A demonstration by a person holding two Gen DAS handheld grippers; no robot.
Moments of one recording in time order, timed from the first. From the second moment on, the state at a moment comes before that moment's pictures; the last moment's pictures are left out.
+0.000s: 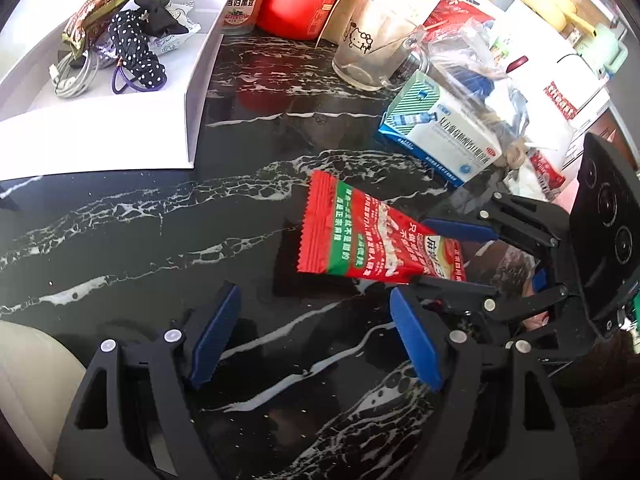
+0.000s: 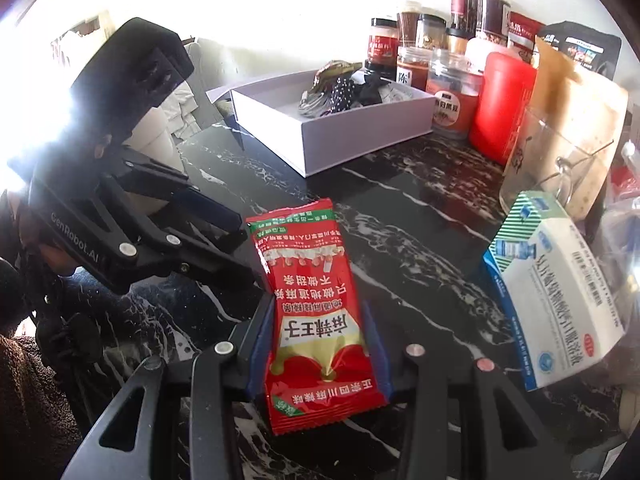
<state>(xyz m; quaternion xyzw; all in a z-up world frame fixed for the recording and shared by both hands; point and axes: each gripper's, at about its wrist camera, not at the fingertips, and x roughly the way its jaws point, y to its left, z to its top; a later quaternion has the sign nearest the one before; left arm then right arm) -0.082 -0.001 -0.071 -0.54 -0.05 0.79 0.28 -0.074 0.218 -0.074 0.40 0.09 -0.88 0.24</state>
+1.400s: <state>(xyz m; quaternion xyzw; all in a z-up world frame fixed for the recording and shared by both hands) -0.096 -0.036 0.107 -0.40 0.04 0.88 0.25 -0.108 0.175 0.089 0.27 0.22 -0.89 0.28</state>
